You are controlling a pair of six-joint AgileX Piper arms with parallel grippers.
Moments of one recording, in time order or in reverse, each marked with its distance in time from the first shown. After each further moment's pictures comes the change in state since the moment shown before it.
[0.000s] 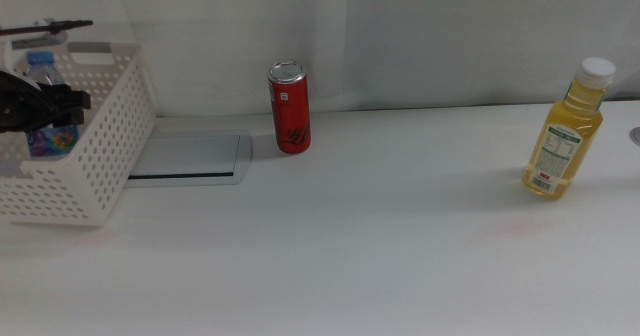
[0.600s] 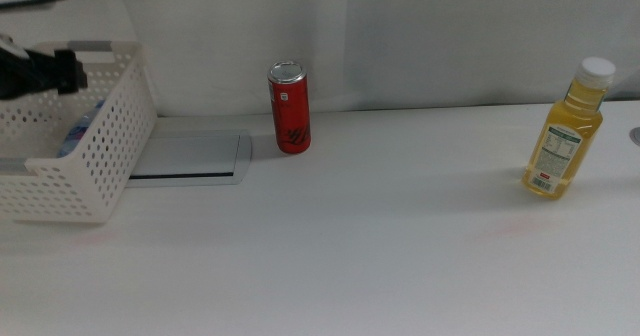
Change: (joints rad) left arm -0.023 -0.077 -0.009 -0.006 -0.042 0.000; right arm 0.000 0.000 0.000 0.001 0.000 0.004
